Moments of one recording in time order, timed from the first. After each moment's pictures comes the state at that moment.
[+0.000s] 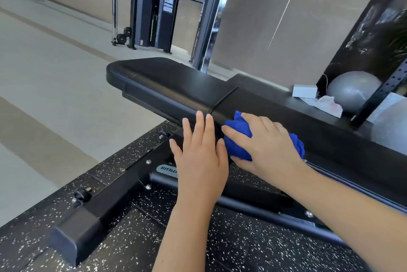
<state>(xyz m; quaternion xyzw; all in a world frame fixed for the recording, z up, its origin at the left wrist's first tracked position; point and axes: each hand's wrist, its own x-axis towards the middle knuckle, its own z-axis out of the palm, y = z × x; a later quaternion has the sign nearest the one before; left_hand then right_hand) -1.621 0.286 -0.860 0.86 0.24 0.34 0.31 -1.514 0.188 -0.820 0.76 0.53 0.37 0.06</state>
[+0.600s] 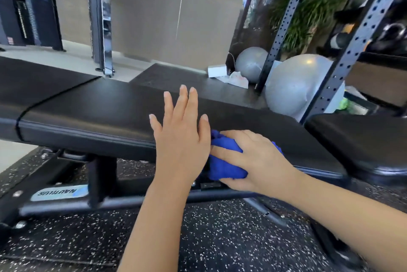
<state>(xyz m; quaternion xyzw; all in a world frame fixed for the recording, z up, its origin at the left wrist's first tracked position) -1.532 0.101 -0.801 0.88 0.03 0.35 0.33 -1.482 -0.067 -0.808 0.82 0.50 0.28 0.04</state>
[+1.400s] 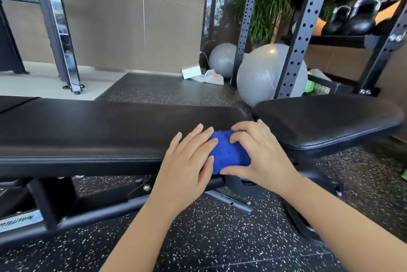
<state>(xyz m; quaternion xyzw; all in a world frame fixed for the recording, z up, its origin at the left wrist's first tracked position) -1.525 -0.013 -0.830 0.84 -0.27 0.41 0.22 -1.490 -0.206 -0.805 0.84 0.36 0.38 -0.10</state>
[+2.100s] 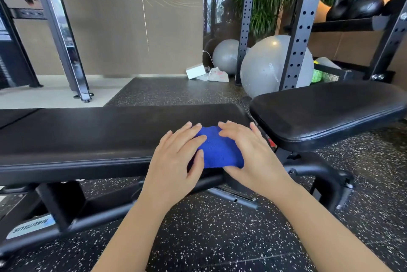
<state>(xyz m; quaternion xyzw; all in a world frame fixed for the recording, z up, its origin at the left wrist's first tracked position) -1.528 -0.017 -0.822 0.86 -0.24 0.40 0.21 -1.507 -0.206 -0.817 0.84 0.36 0.33 -0.23</state>
